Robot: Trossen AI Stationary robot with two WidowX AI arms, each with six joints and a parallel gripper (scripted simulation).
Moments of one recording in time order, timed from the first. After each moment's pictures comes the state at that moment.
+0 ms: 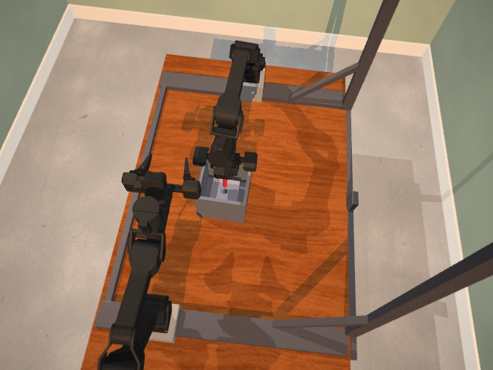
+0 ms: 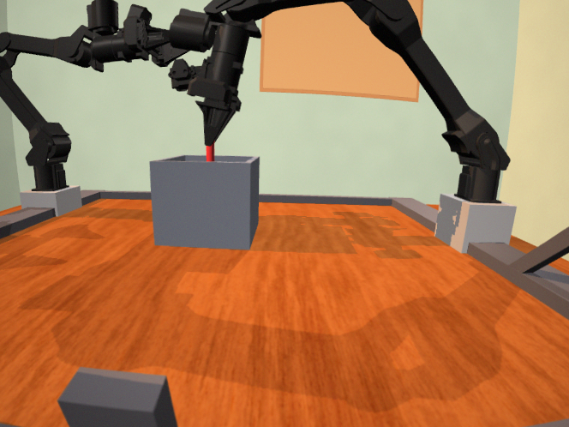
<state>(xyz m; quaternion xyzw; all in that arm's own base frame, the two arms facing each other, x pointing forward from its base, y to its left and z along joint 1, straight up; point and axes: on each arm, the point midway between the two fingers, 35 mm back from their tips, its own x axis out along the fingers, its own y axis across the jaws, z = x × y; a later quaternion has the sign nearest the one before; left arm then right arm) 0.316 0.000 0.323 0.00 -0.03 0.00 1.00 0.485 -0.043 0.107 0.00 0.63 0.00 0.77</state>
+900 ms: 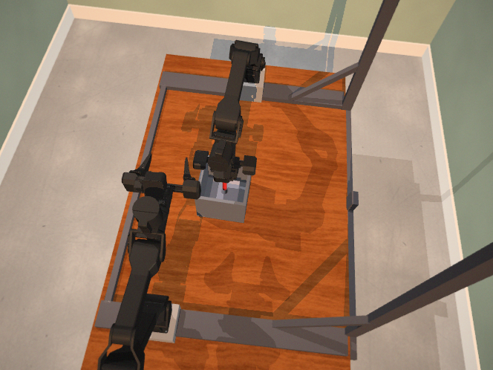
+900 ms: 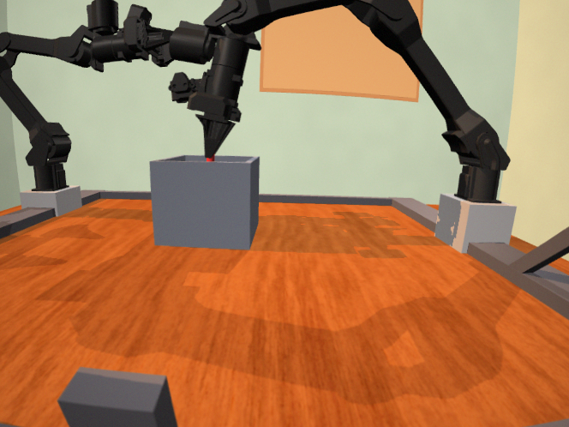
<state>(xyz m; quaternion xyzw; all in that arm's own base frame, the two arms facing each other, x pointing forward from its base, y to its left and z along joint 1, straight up) 0.316 0.000 0.323 0.00 -0.03 0.00 1.00 0.485 -0.044 0.086 0.00 0.63 0.00 0.77</state>
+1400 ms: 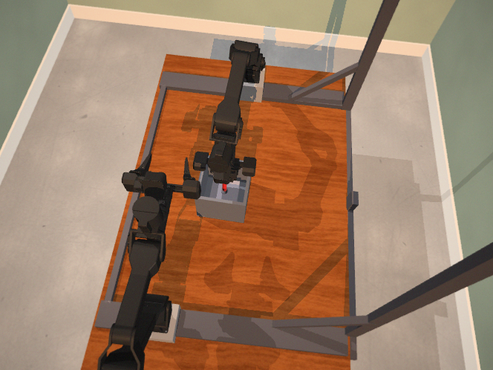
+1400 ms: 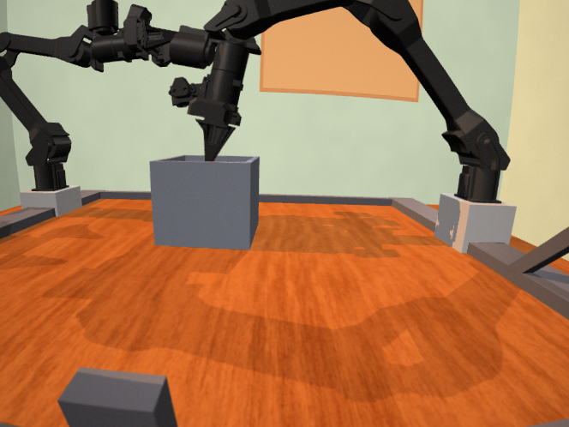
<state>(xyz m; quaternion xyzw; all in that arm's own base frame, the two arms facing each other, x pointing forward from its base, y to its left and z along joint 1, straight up) 0.316 0.000 0.323 0.00 -0.03 0.00 1.00 0.485 -0.045 0.078 0.00 0.63 0.00 0.77</state>
